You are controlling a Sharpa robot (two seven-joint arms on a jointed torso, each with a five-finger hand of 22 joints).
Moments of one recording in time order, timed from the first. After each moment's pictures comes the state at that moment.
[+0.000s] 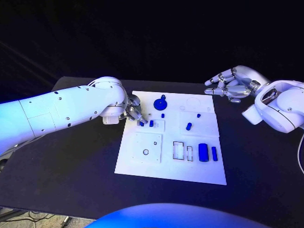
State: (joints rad) left arm 1.26 -0.70 -0.02 1.36 -1.11 0.31 -0.60; left_hand 1.11 -0.06 0.49 0.16 0.05 0.95 0.03 0.57 0.74 1.31 -0.03 1.05 0.99 1.47 -0.09 1.57 1.31 0.05 1.47 0.02 1.44 1.31; right arm 1.31 -0.91 -0.04 1.52 -0.88 -0.26 0.03; right_hand 1.28 -0.02 0.09 0.05 0.25 0.90 0.15 0.18 0.07 1.06 0.07 0.97 0.87 1.46 -0.01 1.34 1.22 0.10 1.32 0.09 1.26 0.96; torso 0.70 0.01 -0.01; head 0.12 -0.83
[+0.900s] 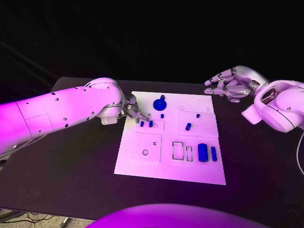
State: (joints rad) left arm 1.26 -0.71 -0.02 1.35 -1.10 0.23 -0.59; left_hand 0.96 -0.15 0.29 0.26 0.05 0.99 0.02 0.58 0.75 1.34 -0.05 1.09 1.03 1.47 -0.10 1.57 1.31 0.05 1.47 0.02 1.46 1.31; right arm 1.31 -0.91 -0.04 1.51 -0.87 -0.26 0.03; right_hand 1.28 -0.02 0.09 0.05 0.25 0.90 0.15 0.18 0.07 1.06 0.07 0.97 0.86 1.46 -0.01 1.34 1.22 0.10 1.32 0.09 1.26 0.96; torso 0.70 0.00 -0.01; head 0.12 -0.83
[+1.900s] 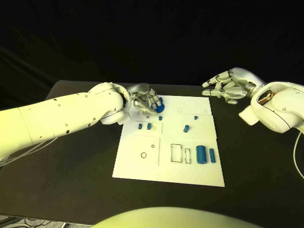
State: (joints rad) left arm 1.25 -0.69 -0.04 1.36 -1.11 -0.13 -0.10; left_hand 1.48 -0.14 0.29 0.05 0.05 0.79 0.13 0.25 0.41 0.87 0.11 0.43 0.40 1.09 0.03 0.79 0.82 0.17 1.05 0.12 0.62 0.68; right arm 1.31 -0.90 -0.04 1.50 -0.86 -0.26 0.03; right_hand 1.28 -0.02 0.08 0.05 0.25 0.90 0.15 0.18 0.07 1.06 0.07 0.97 0.86 1.46 -0.01 1.34 1.22 0.10 1.32 0.09 1.26 0.96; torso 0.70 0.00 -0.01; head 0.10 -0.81
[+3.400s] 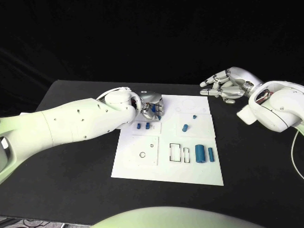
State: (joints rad) left arm 1.22 -0.57 -0.06 1.26 -1.52 -0.09 -0.08; left_hand 1.46 -0.13 0.33 0.04 0.05 1.05 0.12 0.17 0.19 1.08 0.06 0.33 0.14 1.45 -0.01 1.35 1.21 0.12 1.38 0.09 1.12 1.13; right arm 1.31 -0.90 -0.04 1.51 -0.86 -0.26 0.03; right_hand 1.30 -0.01 0.08 0.05 0.27 0.90 0.15 0.19 0.07 1.06 0.07 0.97 0.86 1.47 -0.01 1.33 1.22 0.10 1.32 0.09 1.26 0.96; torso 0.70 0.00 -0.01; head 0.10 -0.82
